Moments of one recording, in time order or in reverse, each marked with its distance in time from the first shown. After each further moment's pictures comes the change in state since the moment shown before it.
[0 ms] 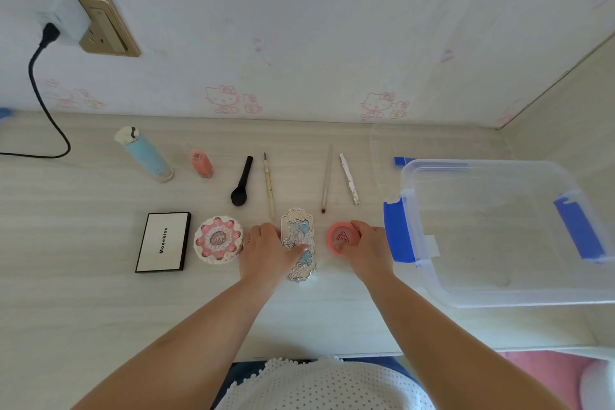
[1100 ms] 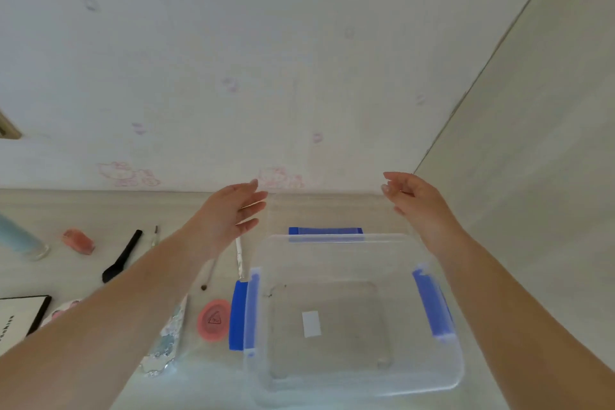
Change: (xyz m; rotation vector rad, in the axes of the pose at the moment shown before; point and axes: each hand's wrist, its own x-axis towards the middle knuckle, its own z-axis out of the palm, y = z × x) left_hand 0.051 0.221 -0.049 -1.208 -0.349 -0.037; right_hand 0.102 0.024 -0.314 0.416 0.107 -0.344
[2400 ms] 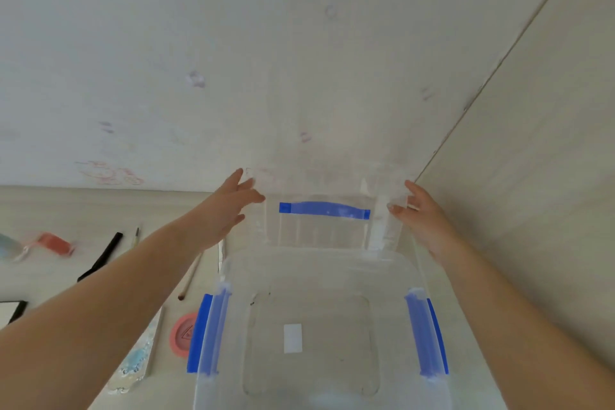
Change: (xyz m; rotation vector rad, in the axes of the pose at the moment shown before) left_hand 0.043 0.002 0.034 0.280 -0.032 -0.005; right_hand 0.076 0.075 -0.028 -0.098 -0.058 0.170
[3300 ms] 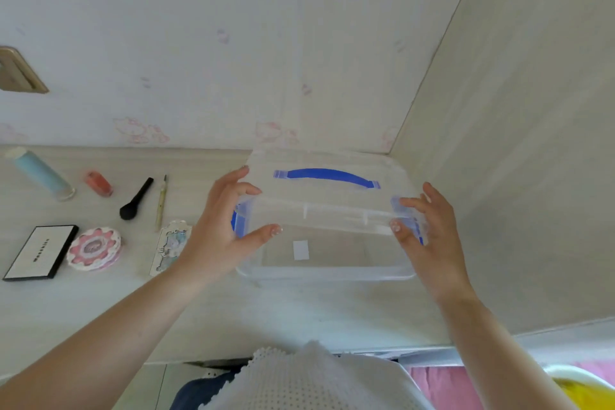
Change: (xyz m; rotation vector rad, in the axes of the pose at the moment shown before) left_hand -0.179 -0.098 0.015 0.597 0.216 0.828; right_hand -0.223 0.055 0.018 0.001 0.242 -0.540
